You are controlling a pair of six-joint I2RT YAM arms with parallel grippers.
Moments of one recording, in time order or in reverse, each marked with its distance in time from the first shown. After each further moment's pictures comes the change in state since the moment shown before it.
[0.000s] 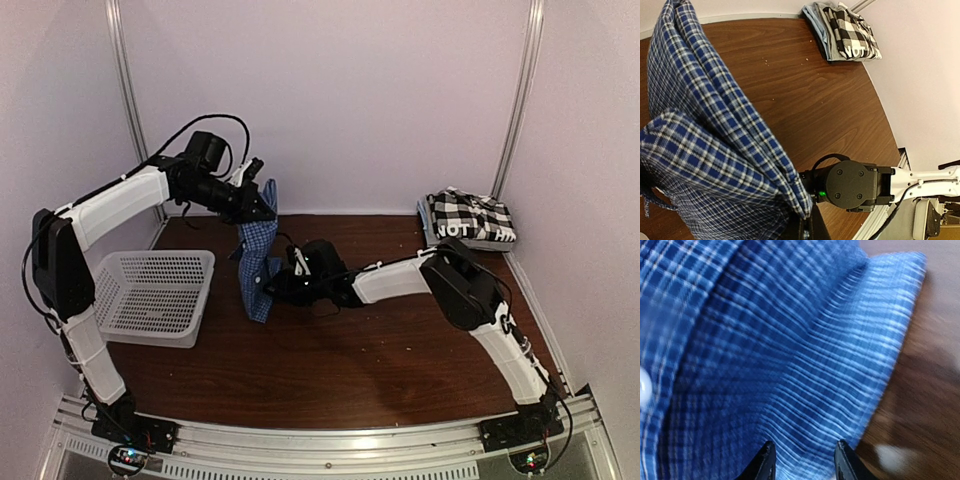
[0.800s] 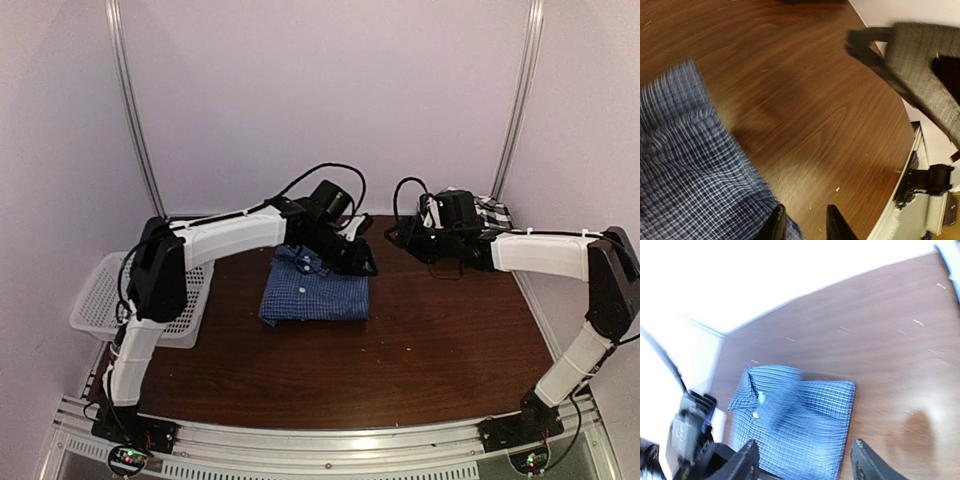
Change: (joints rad) left arm -0.393 0.460 0.335 0.068 -0.158 -0.130; right arm -0.372 -0.883 -0.732 -0.162 0.141 -0.138
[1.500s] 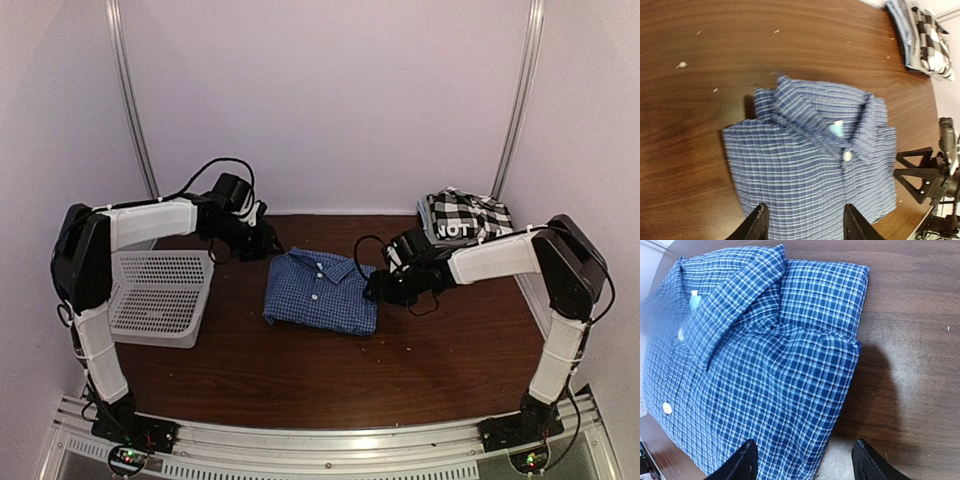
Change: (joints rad) left arm 0.314 -0.352 -0.525 0.142 -0.131 -0.042; right arm 0.109 0.229 0.026 -0.209 0.051 -0.144
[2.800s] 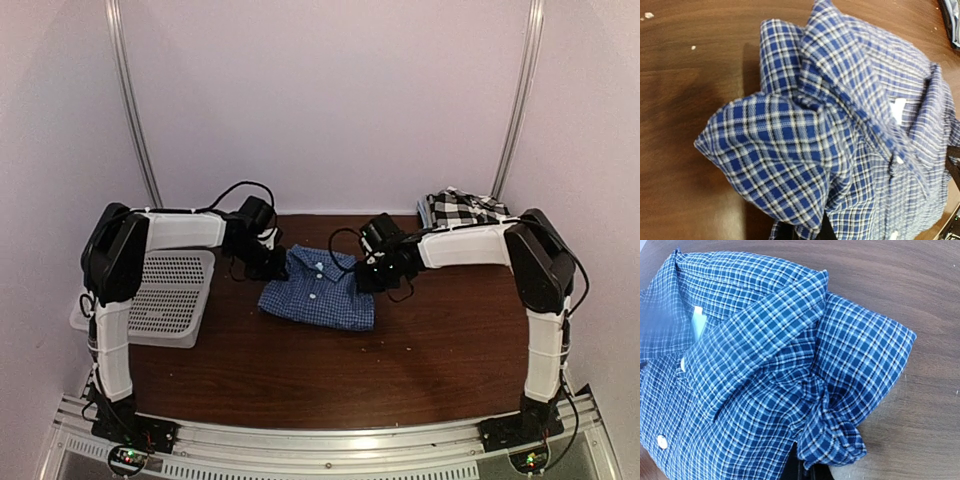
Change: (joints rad) left arm -0.041 0.204 0.031 0.003 -0.059 0.008; right arm 0.070 0.198 0.329 -0.212 0.145 -0.096
